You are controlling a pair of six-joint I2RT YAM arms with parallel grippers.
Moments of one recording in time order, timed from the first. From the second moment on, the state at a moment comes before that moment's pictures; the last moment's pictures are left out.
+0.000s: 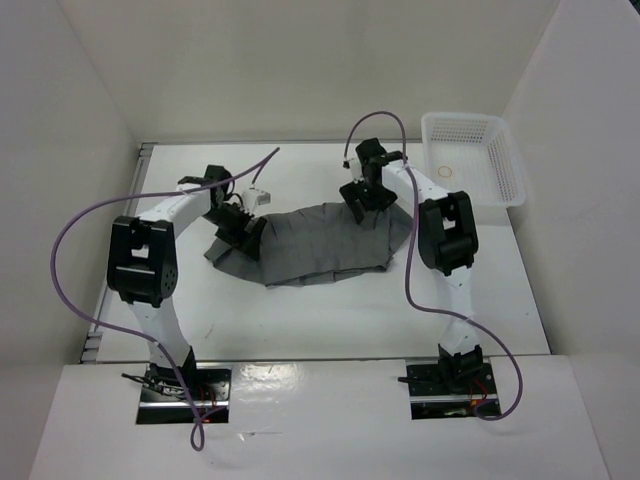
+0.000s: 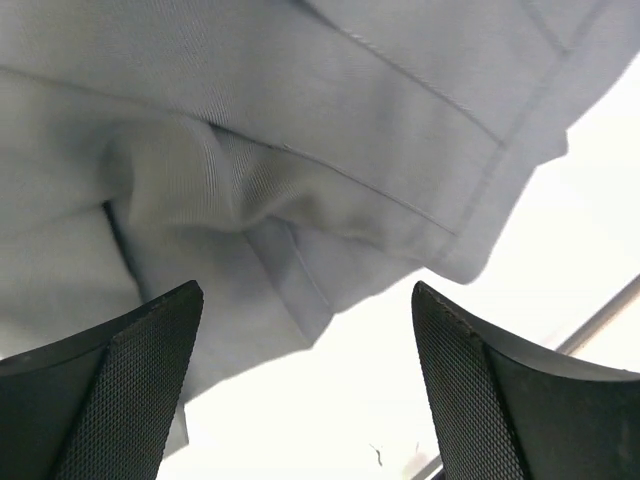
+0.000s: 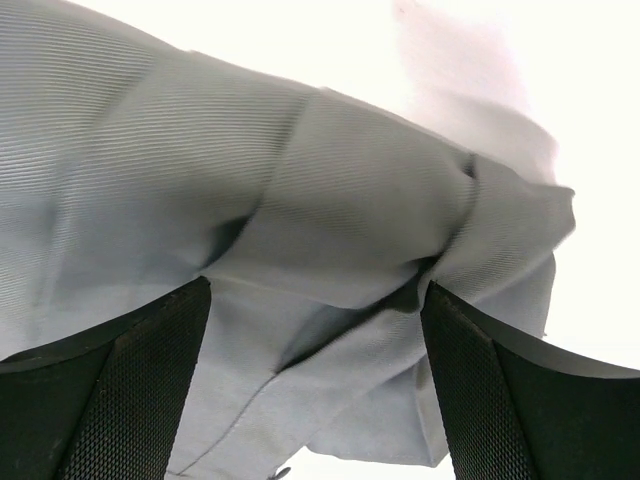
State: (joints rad) left arm -0.12 1.90 1.36 -0.87 0.49 0.46; right arm 0.33 2.26 1.86 -0.82 0.00 -0.19
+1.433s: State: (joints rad) left arm -0.06 2.06 1.53 -0.70 0.39 0.66; right arm 0.22 1.69 1.46 -0.86 -0.11 -0.27
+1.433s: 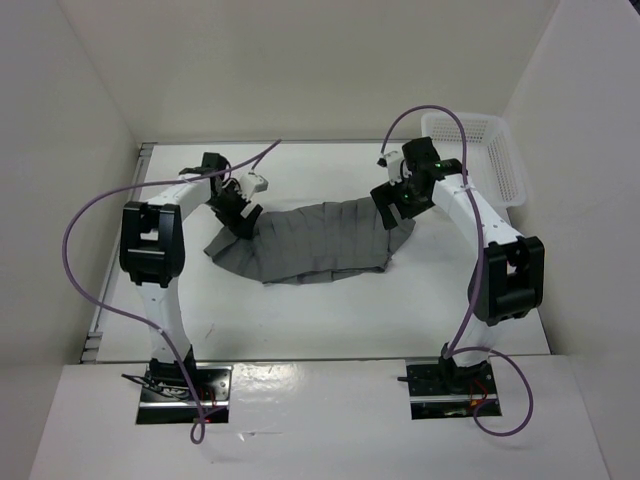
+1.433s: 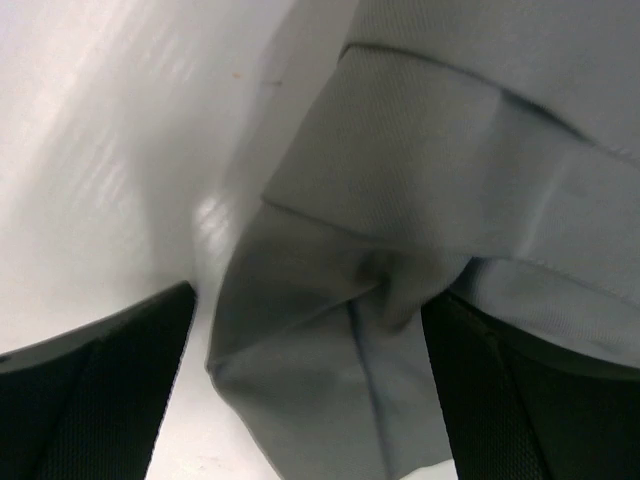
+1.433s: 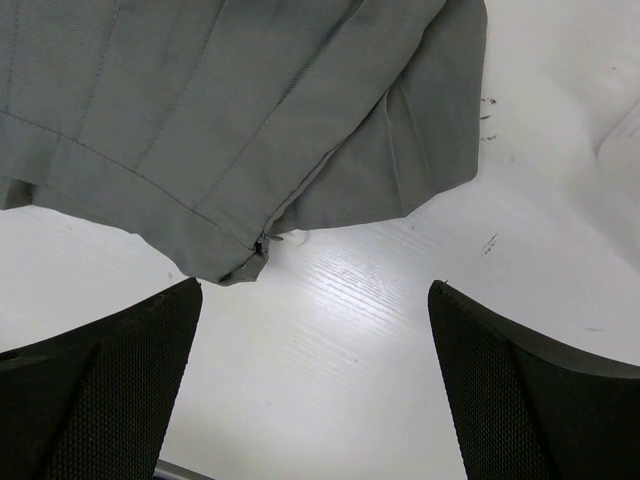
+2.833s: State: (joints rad) left arm 0.07 2.05 1.36 -0.69 0.71 0.32; right arm 0.22 1.87 1.39 -0.78 -0.27 -0.18
